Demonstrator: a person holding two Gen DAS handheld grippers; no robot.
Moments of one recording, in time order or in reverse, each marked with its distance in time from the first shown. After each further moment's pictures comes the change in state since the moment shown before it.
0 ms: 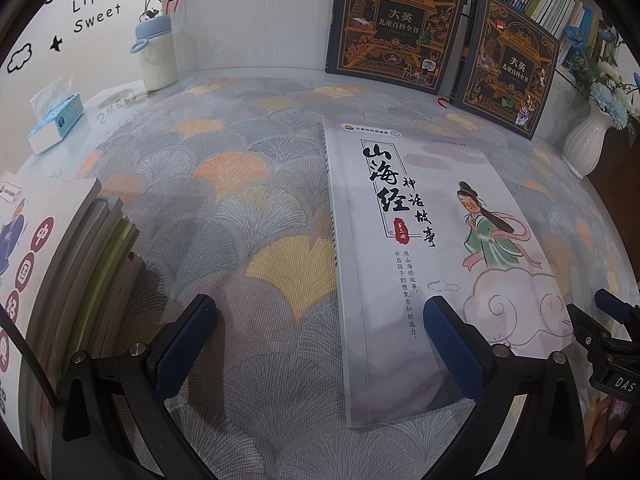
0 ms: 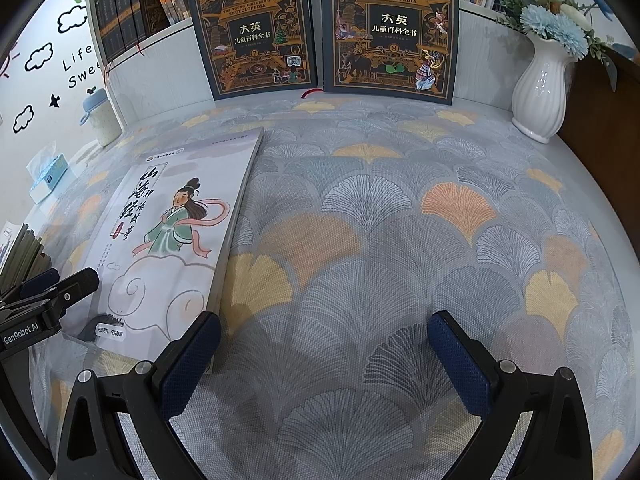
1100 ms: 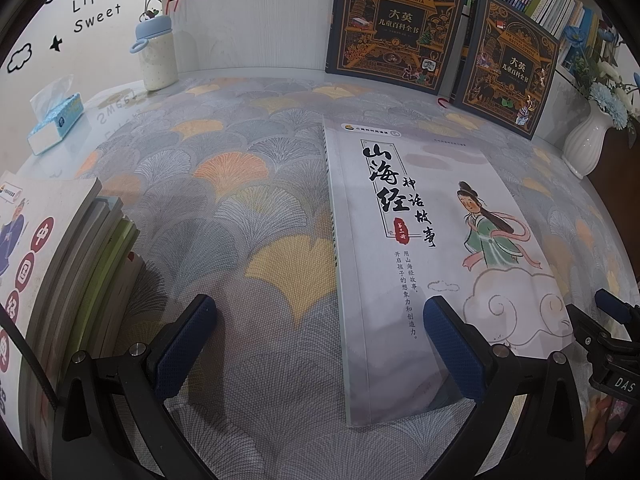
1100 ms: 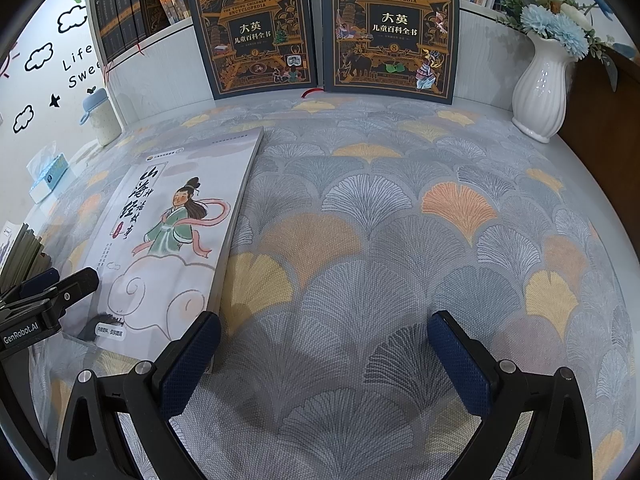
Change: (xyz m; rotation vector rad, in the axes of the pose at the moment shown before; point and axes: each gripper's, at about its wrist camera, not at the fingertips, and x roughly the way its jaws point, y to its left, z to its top) left arm 0.000 0.000 0.000 0.000 -0.002 0.000; right arm -0.001 0.000 -0.001 -0.001 0.000 -0.002
